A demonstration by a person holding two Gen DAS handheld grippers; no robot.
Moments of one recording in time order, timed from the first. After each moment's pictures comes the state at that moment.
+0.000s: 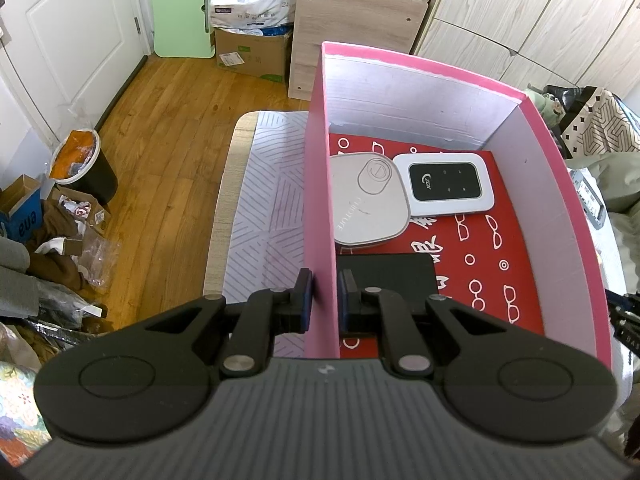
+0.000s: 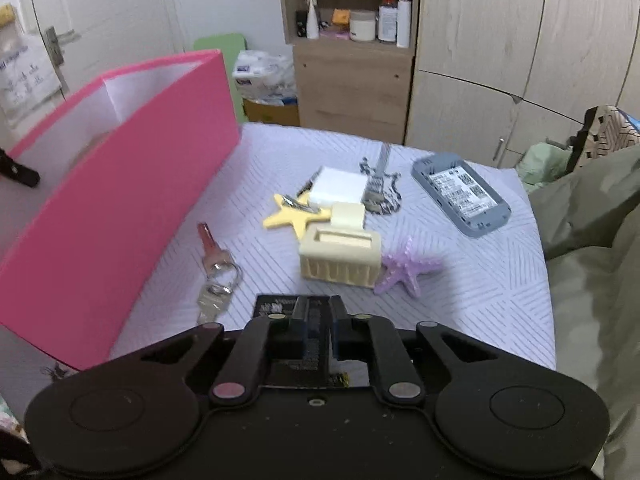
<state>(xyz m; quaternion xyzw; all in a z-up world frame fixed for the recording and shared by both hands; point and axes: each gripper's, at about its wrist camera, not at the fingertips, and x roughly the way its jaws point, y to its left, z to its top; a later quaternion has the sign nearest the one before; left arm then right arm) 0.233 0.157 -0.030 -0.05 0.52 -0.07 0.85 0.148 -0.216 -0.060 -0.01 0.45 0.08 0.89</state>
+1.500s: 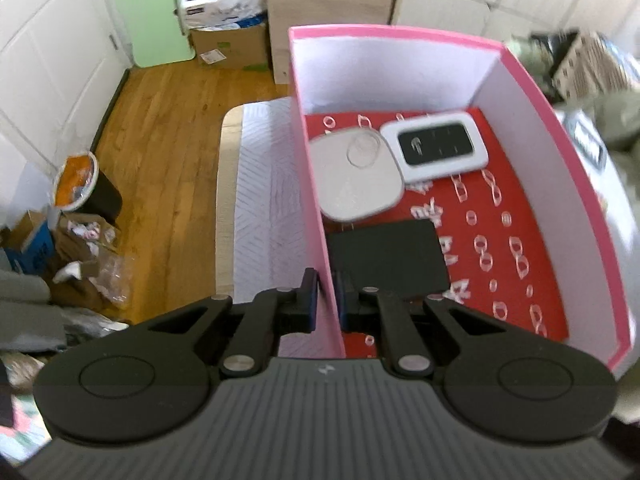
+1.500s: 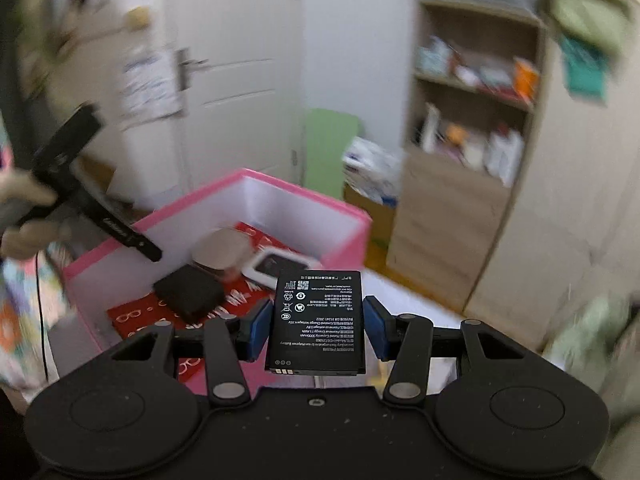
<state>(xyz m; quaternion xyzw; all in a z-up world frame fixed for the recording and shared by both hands) 0.229 0.141 -0.023 0.04 0.55 -0.10 0.83 0.158 -0.148 0.056 -0.12 0.31 0.26 0.91</state>
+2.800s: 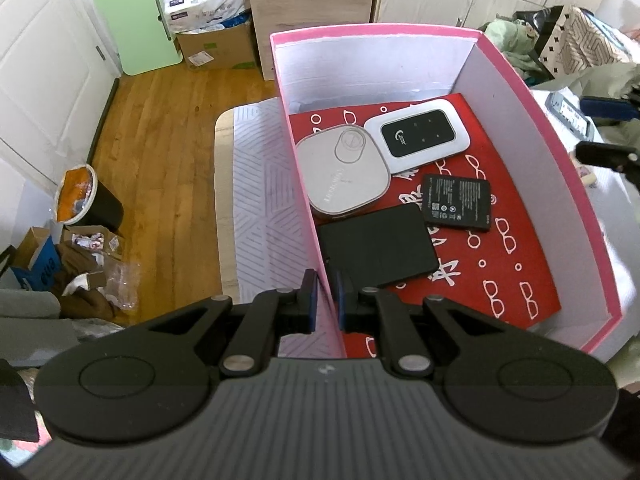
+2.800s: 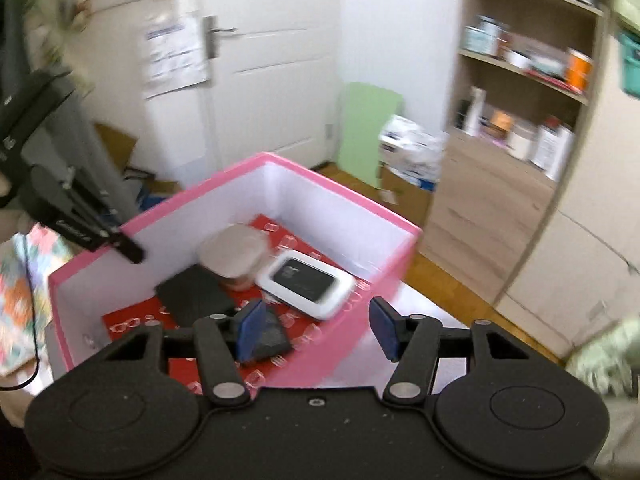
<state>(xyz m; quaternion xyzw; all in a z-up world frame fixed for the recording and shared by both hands) 0.227 0.138 -0.008 0.07 0.56 -0.12 0.82 0.211 -0.138 0.037 -0.11 0.37 0.28 0.88</state>
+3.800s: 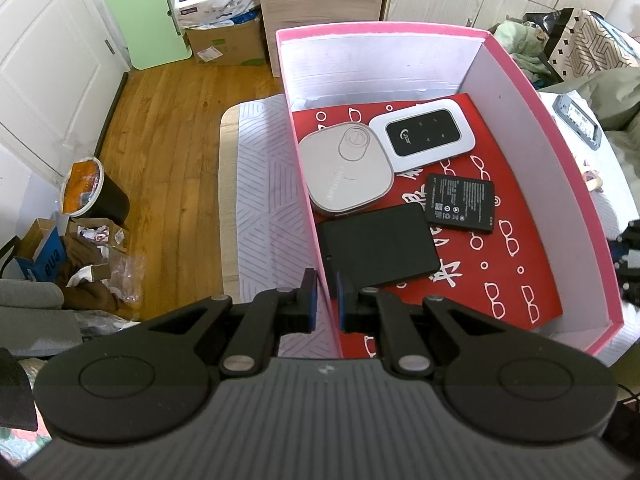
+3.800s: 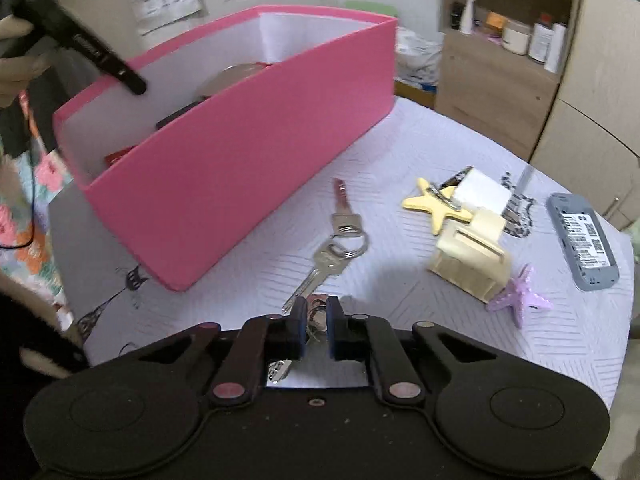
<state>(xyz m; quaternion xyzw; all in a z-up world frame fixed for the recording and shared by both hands) 0.227 0.135 -0.008 0.06 0.56 -0.10 0.82 0.149 -0.190 -0.058 -0.09 0.46 0.28 0.84</state>
